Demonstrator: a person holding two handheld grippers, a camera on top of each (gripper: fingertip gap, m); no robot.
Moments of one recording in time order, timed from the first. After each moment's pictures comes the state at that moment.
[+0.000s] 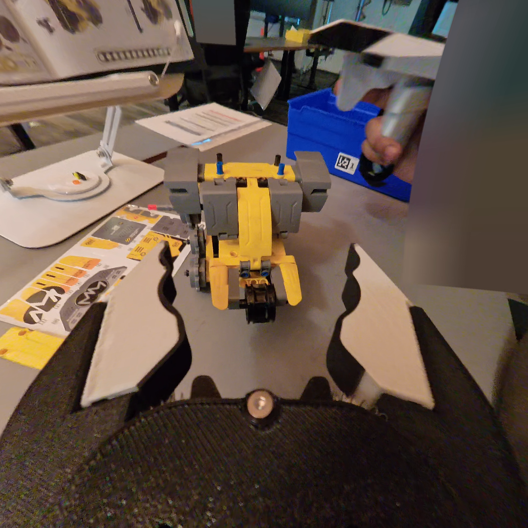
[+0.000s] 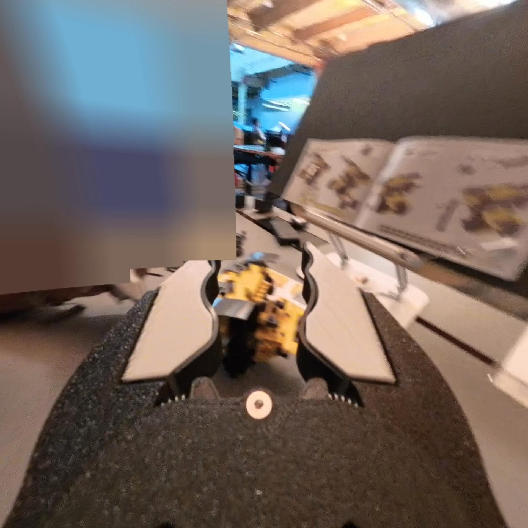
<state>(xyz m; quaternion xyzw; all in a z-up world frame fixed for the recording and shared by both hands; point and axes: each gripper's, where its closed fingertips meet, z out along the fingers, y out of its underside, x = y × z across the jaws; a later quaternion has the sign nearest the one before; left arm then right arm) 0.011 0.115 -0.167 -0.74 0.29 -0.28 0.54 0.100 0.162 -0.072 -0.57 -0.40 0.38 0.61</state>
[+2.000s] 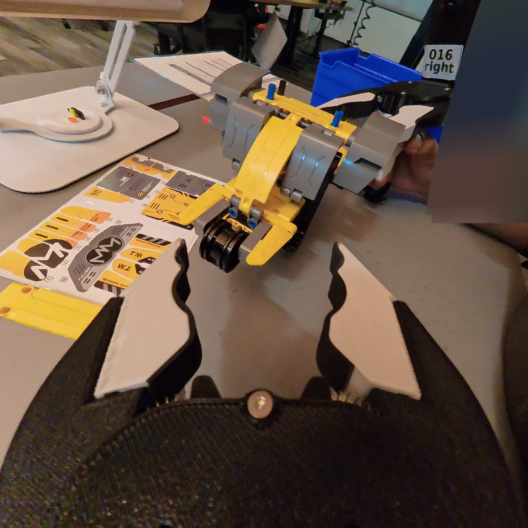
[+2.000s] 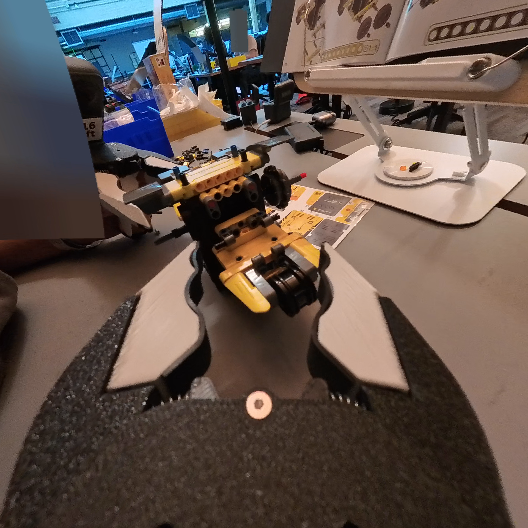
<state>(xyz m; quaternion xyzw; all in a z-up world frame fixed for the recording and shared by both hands) -0.017 0.137 -0.207 -0.77 0.27 -0.30 0.49 0.096 0.188 -0.183 -0.66 -0.40 0.43 0.46</state>
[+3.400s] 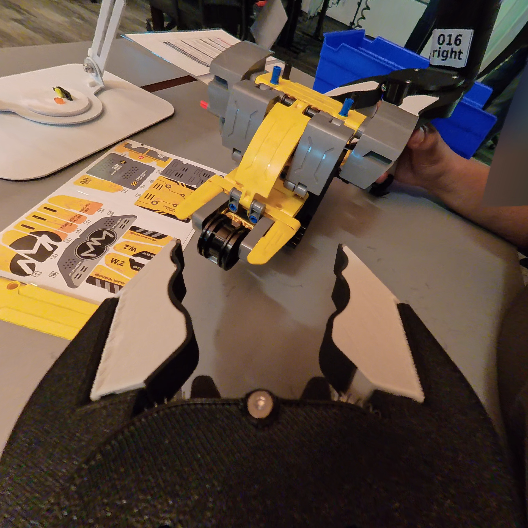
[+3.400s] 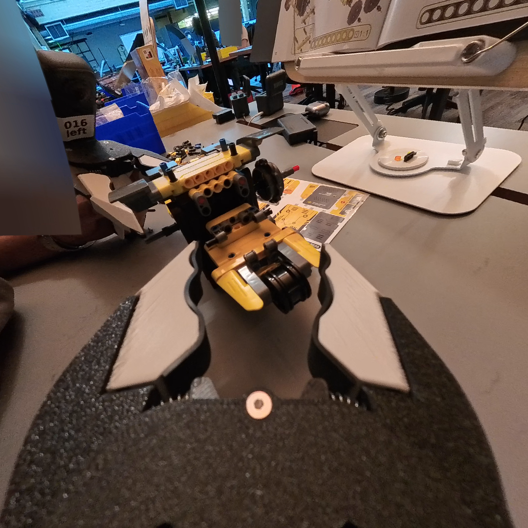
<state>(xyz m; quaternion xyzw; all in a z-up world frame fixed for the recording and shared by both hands) -0.014 0.138 -0.214 -0.79 0.27 -0.30 0.47 0.096 0.193 -0.188 -0.68 -0.40 0.42 0.46</state>
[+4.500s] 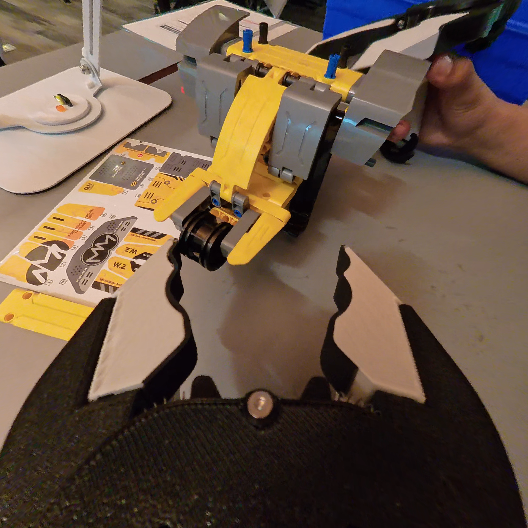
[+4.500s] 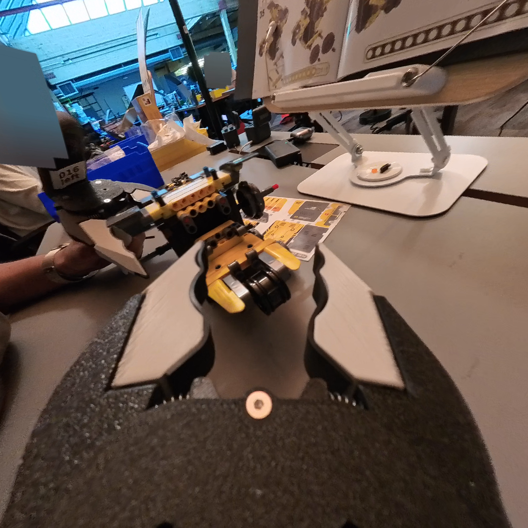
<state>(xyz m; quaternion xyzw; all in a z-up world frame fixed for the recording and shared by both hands) -0.007 0.136 -0.225 -0.80 0.31 -0.23 0.46 0.112 0.206 -0.176 -0.67 -0.34 0.44 0.48</state>
